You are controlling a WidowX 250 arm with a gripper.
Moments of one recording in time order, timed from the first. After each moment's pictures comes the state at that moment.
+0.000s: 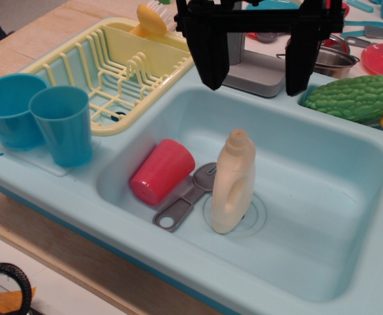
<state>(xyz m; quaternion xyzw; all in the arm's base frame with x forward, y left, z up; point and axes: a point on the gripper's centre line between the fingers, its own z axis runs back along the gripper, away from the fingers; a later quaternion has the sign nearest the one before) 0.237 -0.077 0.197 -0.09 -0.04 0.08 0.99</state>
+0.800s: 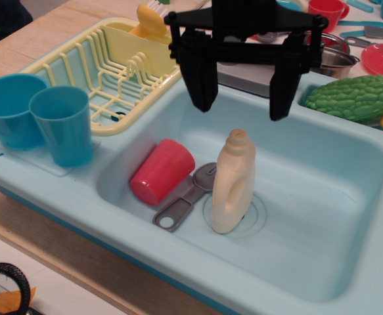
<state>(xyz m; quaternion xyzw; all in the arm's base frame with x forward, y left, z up) 0.242 -0.067 0.162 -0.08 -0.04 0.10 0.99</state>
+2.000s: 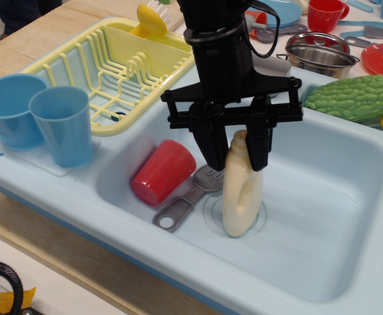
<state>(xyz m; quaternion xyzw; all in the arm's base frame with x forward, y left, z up) 0.236 -0.069 0.120 -0.14 0.02 0.14 0.98</state>
